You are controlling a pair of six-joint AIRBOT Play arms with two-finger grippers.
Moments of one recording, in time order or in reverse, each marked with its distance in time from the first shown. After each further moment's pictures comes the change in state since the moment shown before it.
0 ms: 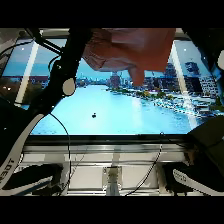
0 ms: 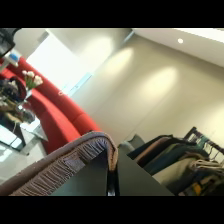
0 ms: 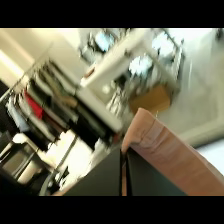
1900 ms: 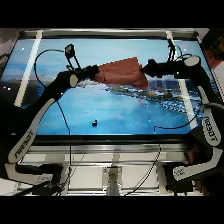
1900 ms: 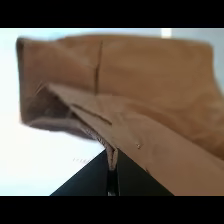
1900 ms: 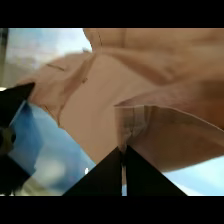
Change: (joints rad) left arm 0.145 -0.211 0.008 0.127 -0.853 0.063; right arm -0.106 -0.411 -0.037 -0.020 0.819 -0.080
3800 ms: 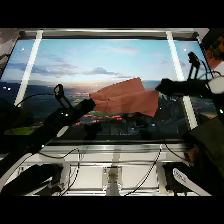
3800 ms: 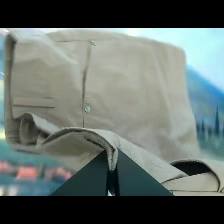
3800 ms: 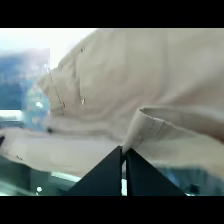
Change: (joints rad) left arm -0.200 0.556 -0.663 0.286 0.190 -0.684; right arm 0.008 0.512 -0.291 -0.388 0.015 0.320
